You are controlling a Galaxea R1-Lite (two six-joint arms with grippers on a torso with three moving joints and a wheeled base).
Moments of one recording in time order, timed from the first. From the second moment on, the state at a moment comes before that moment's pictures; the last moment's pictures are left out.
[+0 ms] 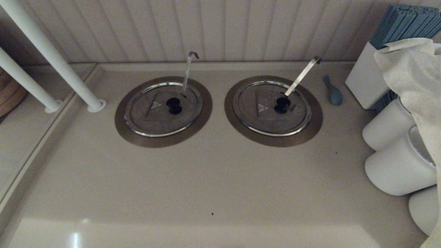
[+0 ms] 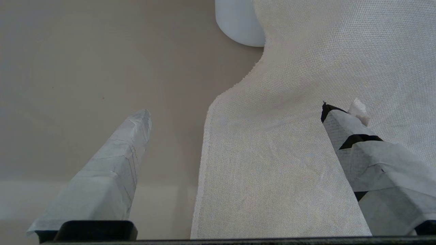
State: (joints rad) left arm 0.00 0.00 0.00 0.01 -0.02 0.12; right arm 0.00 0.00 0.00 0.00 0.01 -0.03
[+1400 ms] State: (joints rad) left arm -0.05 0.91 -0.72 -0.21 -0.11 0.09; right arm 0.00 0.00 0.00 0.00 0.01 -0.03
